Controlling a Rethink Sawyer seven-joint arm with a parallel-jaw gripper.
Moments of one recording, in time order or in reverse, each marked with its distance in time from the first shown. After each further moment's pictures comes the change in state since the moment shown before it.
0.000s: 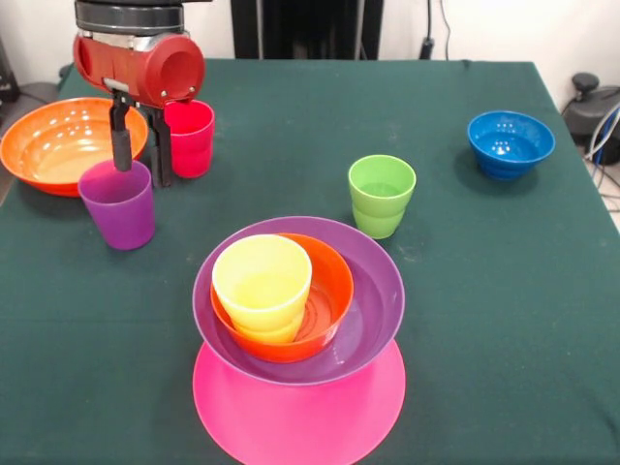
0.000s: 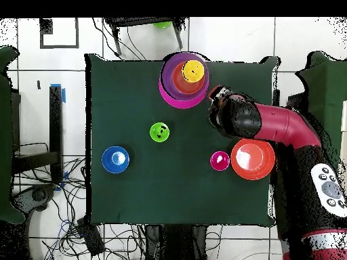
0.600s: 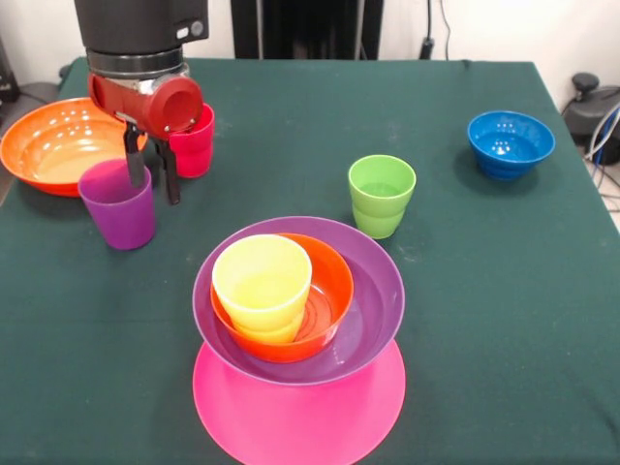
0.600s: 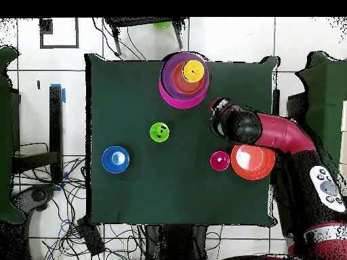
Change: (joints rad) arm -0.045 0.079 0.008 0.018 -0.018 0.000 0.000
